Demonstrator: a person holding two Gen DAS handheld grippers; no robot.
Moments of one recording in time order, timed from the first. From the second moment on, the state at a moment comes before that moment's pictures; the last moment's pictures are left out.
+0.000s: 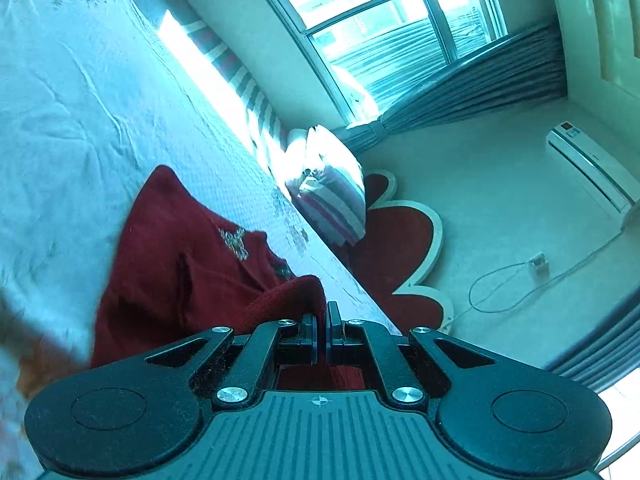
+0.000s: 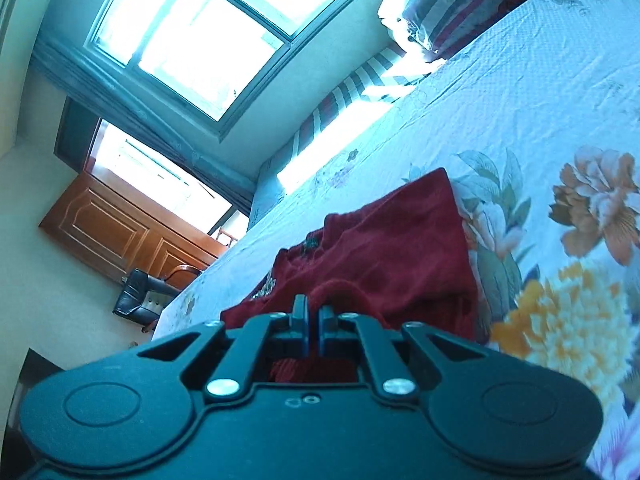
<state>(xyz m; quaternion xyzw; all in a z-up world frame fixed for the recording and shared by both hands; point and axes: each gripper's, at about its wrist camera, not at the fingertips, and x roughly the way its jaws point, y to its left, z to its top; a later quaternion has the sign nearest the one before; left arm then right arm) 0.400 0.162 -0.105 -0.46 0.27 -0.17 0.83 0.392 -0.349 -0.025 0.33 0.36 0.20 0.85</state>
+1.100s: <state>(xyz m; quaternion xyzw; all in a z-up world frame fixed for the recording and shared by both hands) 0.580 0.137 -0.117 -0.12 0.39 -0.20 0.89 0.554 -0.315 -0.080 0.08 0.40 0.28 0.87</state>
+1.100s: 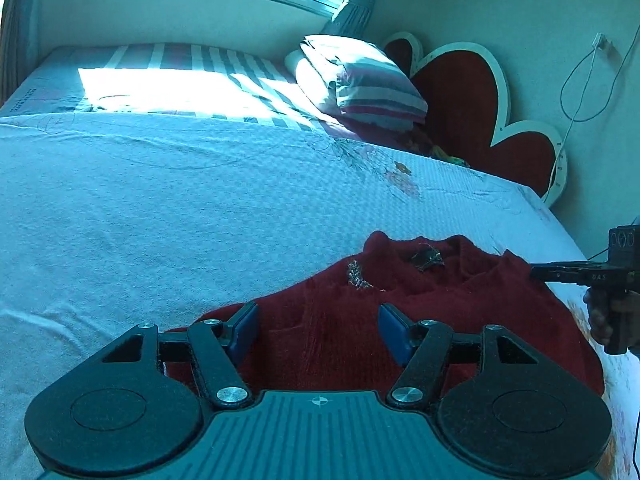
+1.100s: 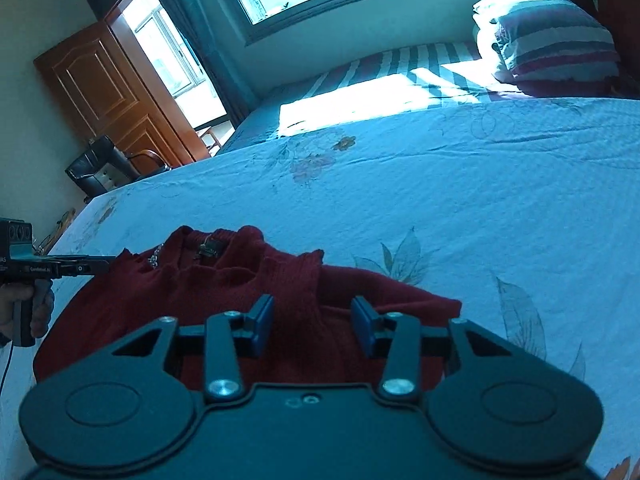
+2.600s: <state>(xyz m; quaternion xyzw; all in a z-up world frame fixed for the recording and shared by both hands) 0.619 0.124 -0.125 -0.13 0.31 -0.17 0.93 0.570 -0.309 -0.088 0.06 0.33 0.19 0.92</state>
